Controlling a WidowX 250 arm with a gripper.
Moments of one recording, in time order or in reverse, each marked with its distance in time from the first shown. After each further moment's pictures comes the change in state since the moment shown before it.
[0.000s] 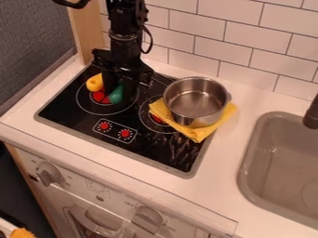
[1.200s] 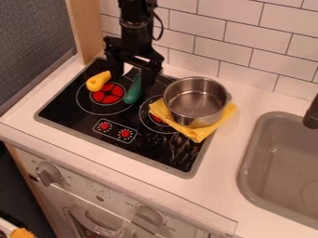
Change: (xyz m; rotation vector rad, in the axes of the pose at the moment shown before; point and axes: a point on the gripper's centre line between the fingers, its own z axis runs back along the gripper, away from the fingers) arm 0.017 -0.008 0.023 -0.016 -0.084 -0.053
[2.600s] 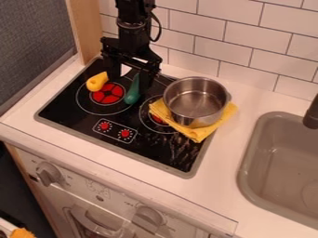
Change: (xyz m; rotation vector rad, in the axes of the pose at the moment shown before) arm -0.006 0.000 -0.002 0.005 0.019 0.004
